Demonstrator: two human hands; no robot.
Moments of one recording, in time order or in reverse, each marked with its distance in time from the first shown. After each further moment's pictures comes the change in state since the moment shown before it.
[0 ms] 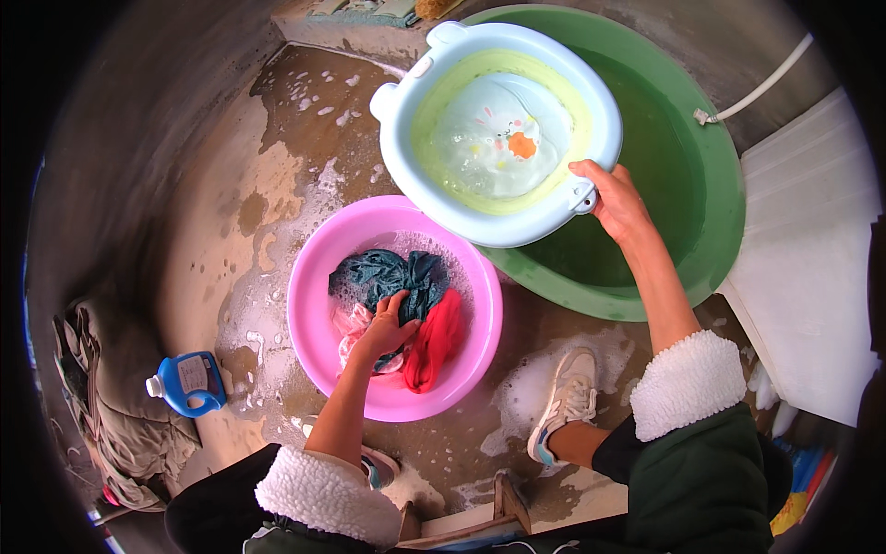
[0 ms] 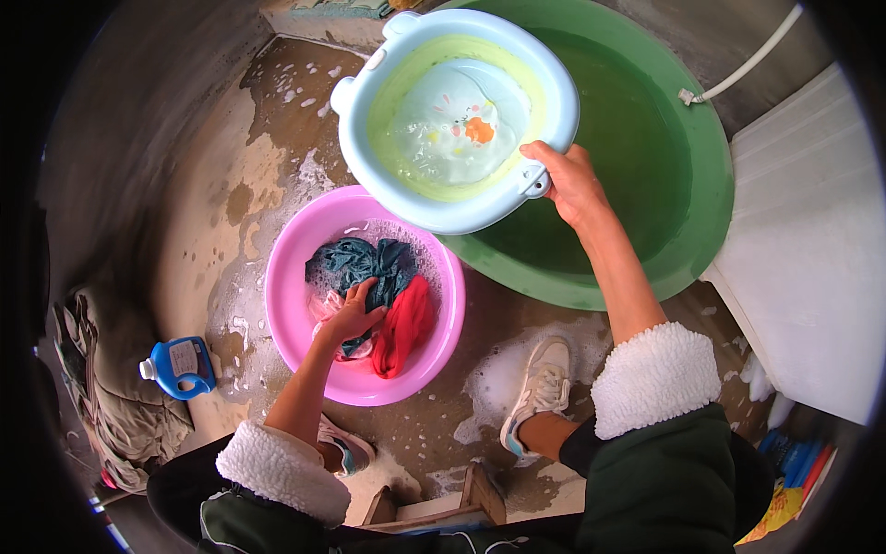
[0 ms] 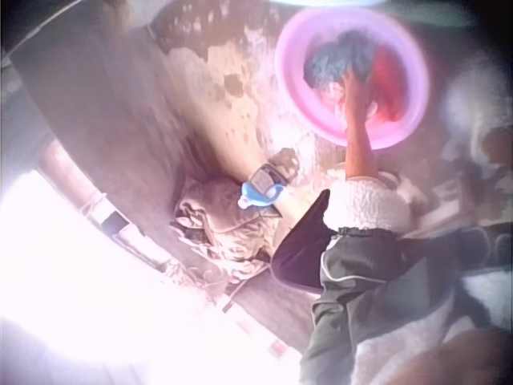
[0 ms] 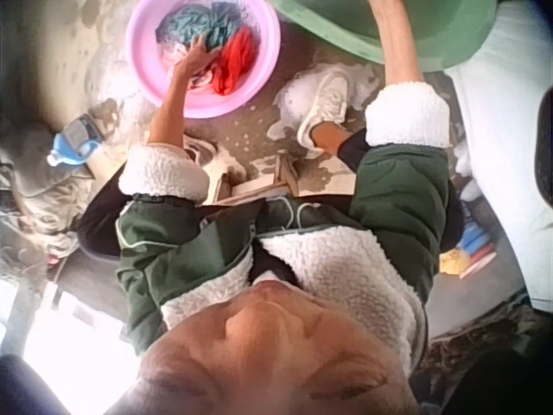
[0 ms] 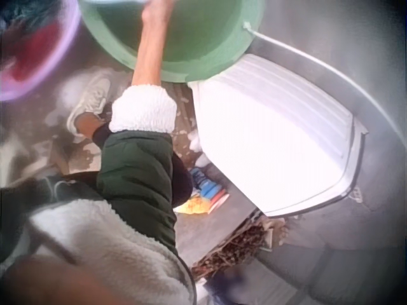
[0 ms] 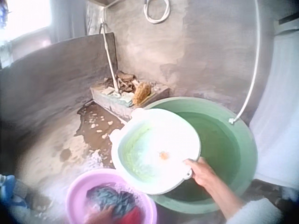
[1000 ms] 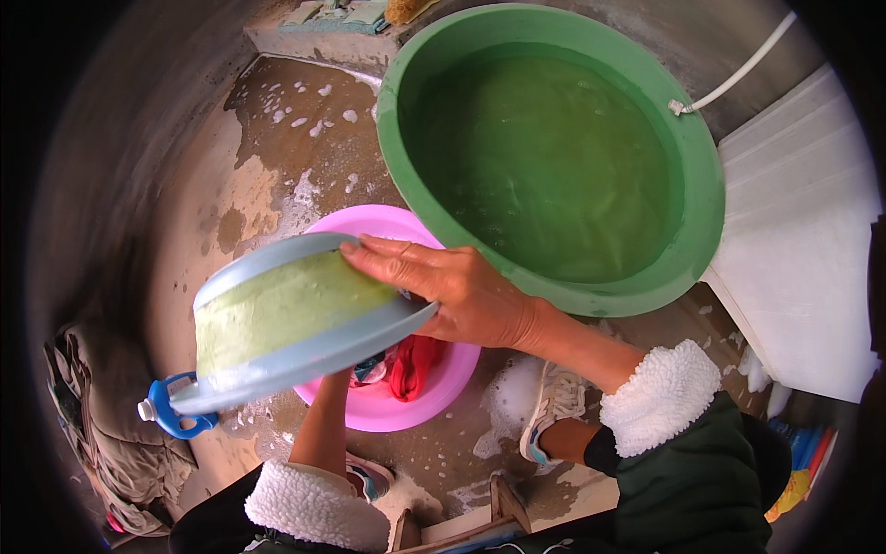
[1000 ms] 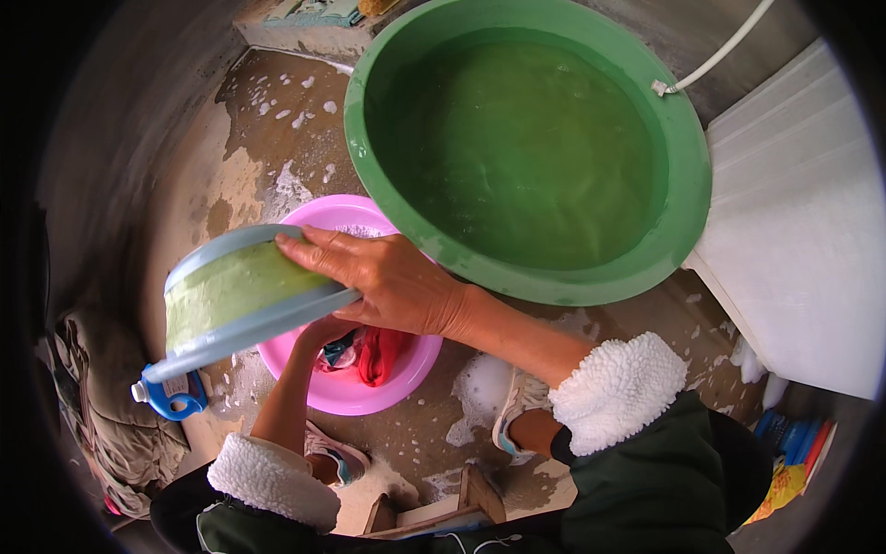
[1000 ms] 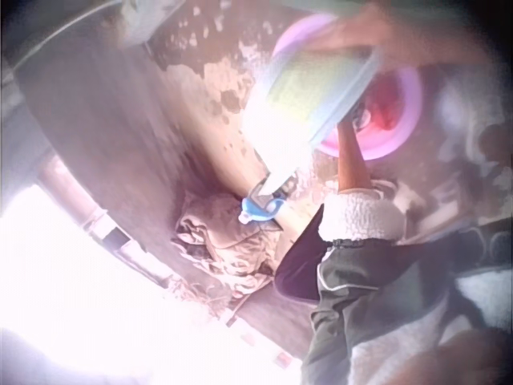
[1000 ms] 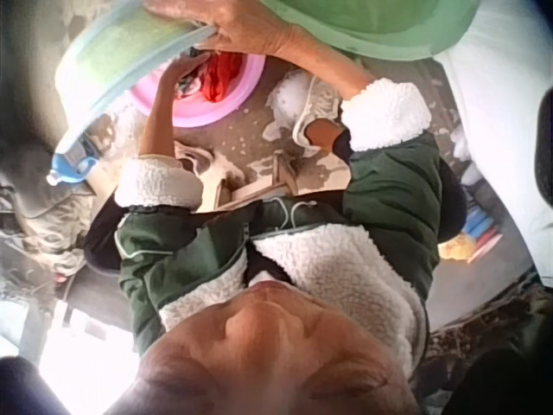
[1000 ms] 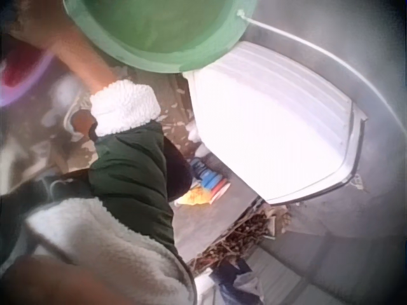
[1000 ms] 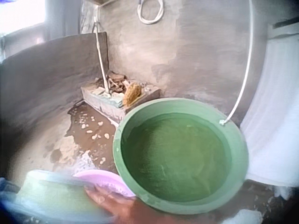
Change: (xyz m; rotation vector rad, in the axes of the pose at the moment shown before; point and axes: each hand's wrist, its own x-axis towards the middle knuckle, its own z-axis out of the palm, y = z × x) left_hand 0.013 -0.017 -0.014 0.007 -0.083 0.142; right_hand -0.095 -0.002 0.134 -0.640 -0.513 -1.013
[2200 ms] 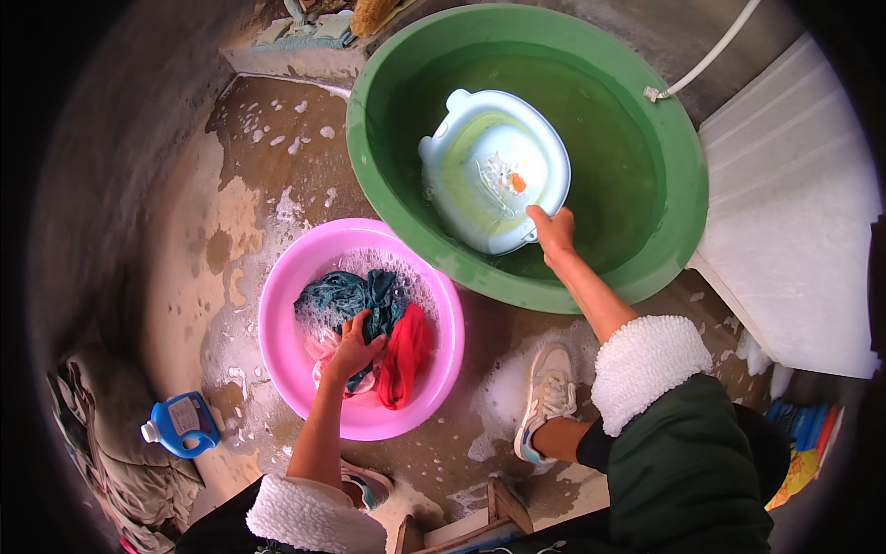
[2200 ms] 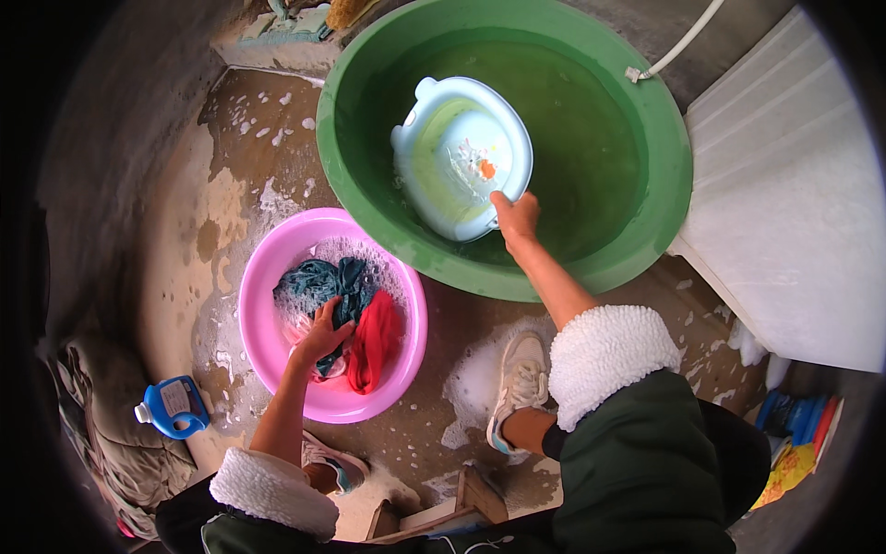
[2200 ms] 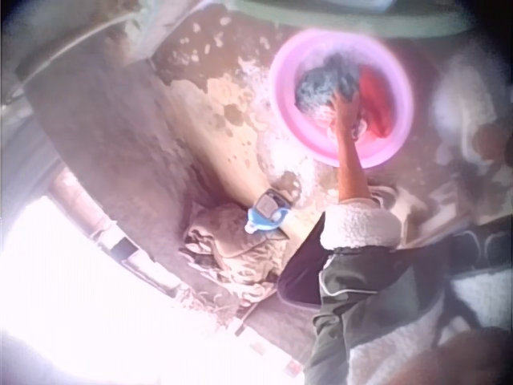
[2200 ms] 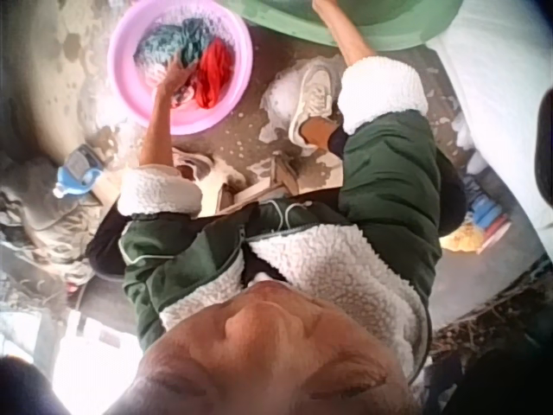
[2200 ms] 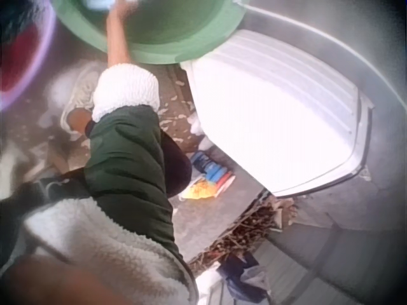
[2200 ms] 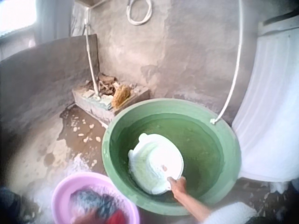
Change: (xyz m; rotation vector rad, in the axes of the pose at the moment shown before) left_hand -0.006 0.023 0.012 -0.068 0.099 -0.192; right_hand -0.149 0.211 -0.047 0.076 0.852 1.159
